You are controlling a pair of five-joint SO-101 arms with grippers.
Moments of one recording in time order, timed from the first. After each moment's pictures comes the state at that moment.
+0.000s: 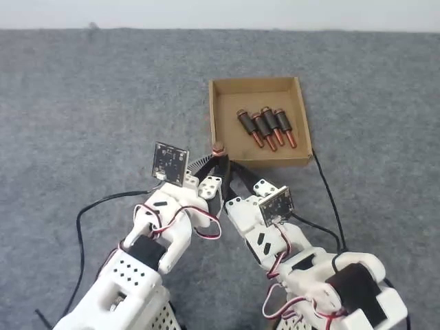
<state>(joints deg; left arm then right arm) 23.2 -63.6 86.7 12.9 19.9 -35.4 -12.4 94.5 -69.7 0.5</state>
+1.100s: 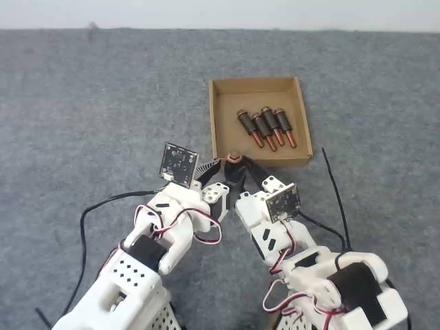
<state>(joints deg) 25.4 -63.7 85.1 19.8 16.9 -32.1 -12.3 94.5 -70.1 0.9</state>
